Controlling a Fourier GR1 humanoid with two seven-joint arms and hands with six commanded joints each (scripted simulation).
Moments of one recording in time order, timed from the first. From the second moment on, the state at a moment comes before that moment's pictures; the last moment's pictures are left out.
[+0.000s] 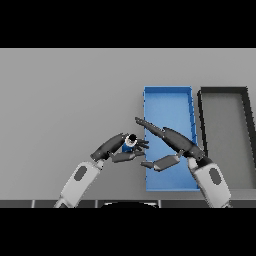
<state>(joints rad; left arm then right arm) -0.24 0.05 -0.47 -1.56 -0.04 -0.28 -0.04 -0.26 -0.34 0.28 -1.98 -0.21 0.47 0.22</state>
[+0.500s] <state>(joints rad) -0.24 0.02 -0.43 -1.54 -0.03 -0.36 -0.07 -0.47 -0.23 0.37 -1.81 -0.19 0.54 0.30</state>
